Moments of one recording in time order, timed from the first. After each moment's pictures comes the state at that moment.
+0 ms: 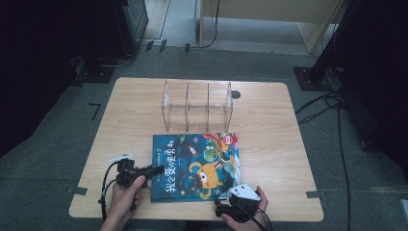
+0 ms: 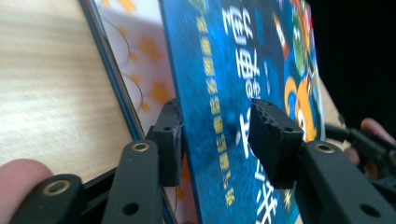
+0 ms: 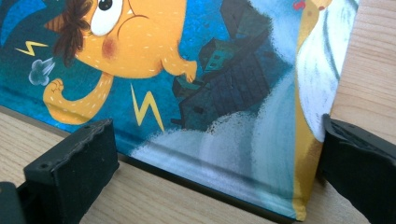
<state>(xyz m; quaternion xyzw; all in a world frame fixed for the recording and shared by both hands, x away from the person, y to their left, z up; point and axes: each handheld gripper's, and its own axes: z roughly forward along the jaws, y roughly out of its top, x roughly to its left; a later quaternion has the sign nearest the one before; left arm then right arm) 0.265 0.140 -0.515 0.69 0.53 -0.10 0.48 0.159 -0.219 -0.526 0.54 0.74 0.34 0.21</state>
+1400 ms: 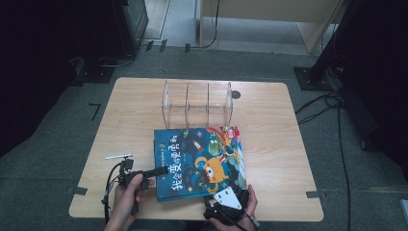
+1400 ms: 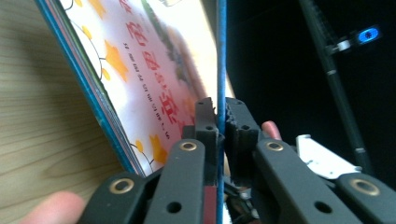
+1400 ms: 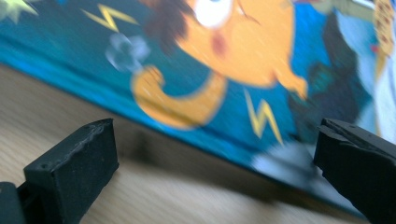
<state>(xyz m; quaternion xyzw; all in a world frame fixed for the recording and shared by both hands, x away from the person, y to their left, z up) 0.261 0.137 -0.501 0.62 0.52 -0.24 0.54 0.153 -0.177 -0.525 0.47 0.76 0.33 0.30</state>
